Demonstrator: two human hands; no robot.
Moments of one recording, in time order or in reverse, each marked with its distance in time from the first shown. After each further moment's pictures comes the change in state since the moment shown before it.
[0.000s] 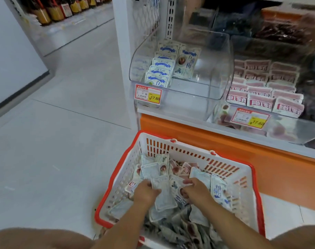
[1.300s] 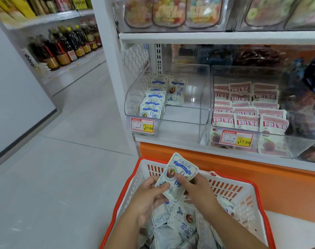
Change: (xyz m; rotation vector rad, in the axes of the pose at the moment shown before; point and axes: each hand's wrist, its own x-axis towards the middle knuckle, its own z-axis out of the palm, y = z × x) left_hand -0.057 0.080 -0.059 -0.668 -0.376 0.260; right_hand -0.060 -0.069 -0.033 0.316 0.059 -0.515
